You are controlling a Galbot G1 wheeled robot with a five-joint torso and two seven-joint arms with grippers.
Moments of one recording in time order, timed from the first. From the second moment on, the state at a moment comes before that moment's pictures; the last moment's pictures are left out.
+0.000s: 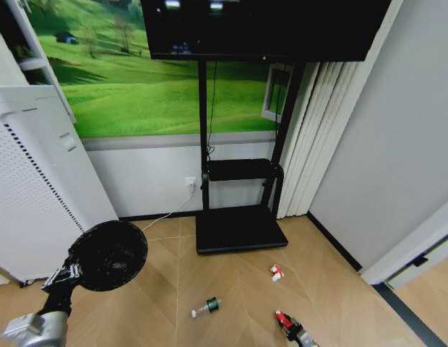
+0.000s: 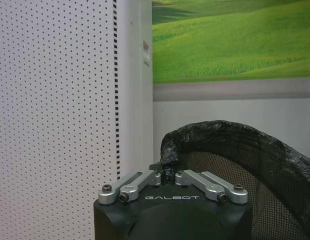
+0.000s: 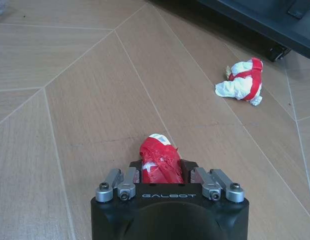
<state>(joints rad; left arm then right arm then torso) 1.81 -1.19 -0.94 -2.16 -0.53 -0.06 -0.20 -1.22 1.29 0.67 0.63 -0.39 0.40 -0.24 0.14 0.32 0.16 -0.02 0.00</state>
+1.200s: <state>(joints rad) 1.66 -1.16 -0.83 -2.03 -0.49 -0.07 -0.19 -1.47 1.10 0.70 1.11 0.09 0.36 -0.27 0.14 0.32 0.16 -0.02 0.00</state>
